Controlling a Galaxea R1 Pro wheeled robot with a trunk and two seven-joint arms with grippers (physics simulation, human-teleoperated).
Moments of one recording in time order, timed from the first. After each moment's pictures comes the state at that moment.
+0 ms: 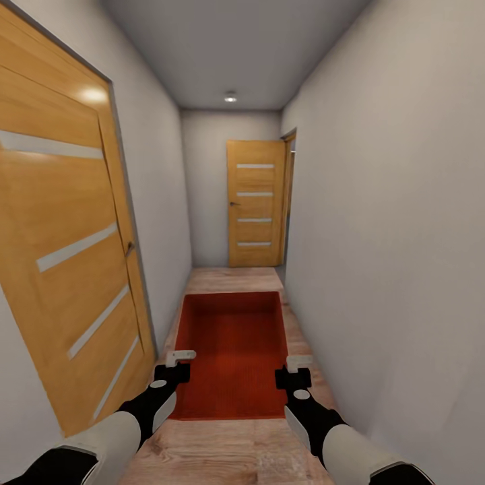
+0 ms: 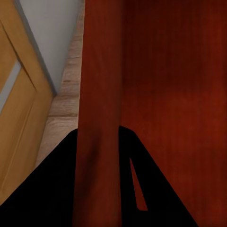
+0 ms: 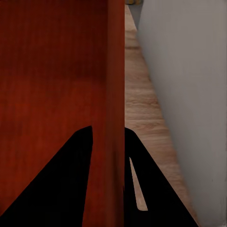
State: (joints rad) left arm -0.76 -0.06 -0.15 -0.18 0.14 -0.11 0.17; right arm -0.71 0.17 0.20 -0.22 -0.04 -0.14 -0.29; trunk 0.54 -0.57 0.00
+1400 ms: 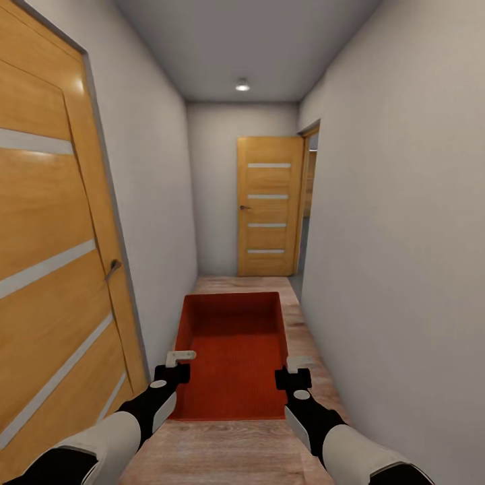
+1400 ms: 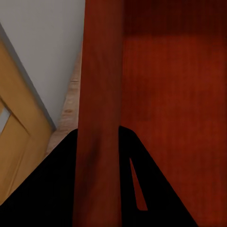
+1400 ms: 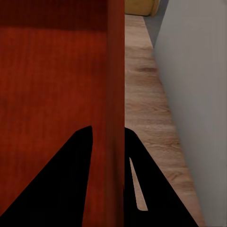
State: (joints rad) left arm -0.76 -0.06 -0.15 -0.18 0.14 -0.10 0.17; right arm -0.71 0.17 0.20 -0.22 -0.04 -0.14 -0.29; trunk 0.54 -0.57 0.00
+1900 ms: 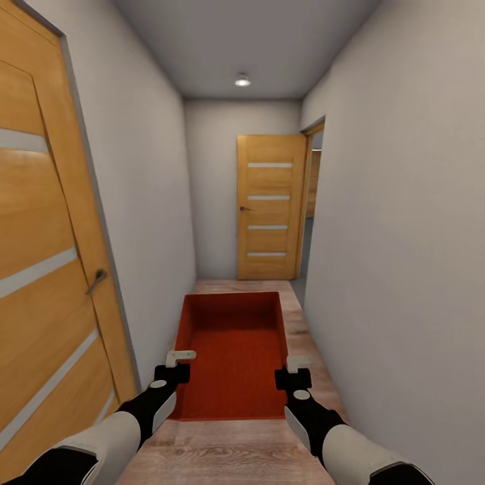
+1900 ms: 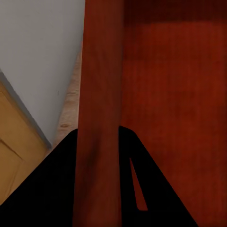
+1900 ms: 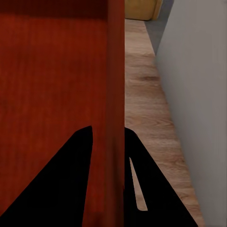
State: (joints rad) left arm -0.76 -0.06 -0.15 -0.18 0.14 -0.11 0.17; right arm -0.71 0.17 0.20 -0.22 -0.04 -0.14 -0.29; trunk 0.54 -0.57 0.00
